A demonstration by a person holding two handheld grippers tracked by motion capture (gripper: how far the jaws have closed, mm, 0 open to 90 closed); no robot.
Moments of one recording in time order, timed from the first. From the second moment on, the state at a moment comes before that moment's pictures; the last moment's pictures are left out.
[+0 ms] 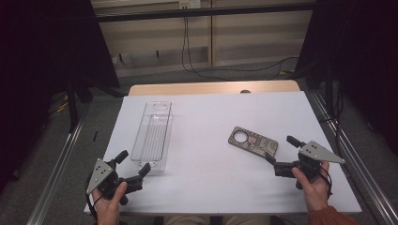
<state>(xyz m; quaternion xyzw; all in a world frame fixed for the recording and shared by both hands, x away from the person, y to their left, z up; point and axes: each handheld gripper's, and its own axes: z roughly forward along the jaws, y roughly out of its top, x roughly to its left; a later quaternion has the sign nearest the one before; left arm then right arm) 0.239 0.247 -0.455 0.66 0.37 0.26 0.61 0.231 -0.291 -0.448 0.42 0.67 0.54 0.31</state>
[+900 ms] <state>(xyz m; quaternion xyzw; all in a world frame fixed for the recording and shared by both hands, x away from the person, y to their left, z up) 0.240 0.245 -0.455 0.66 0.37 0.26 0.61 0.279 -0.278 -0.442 0.41 0.67 0.54 0.29</state>
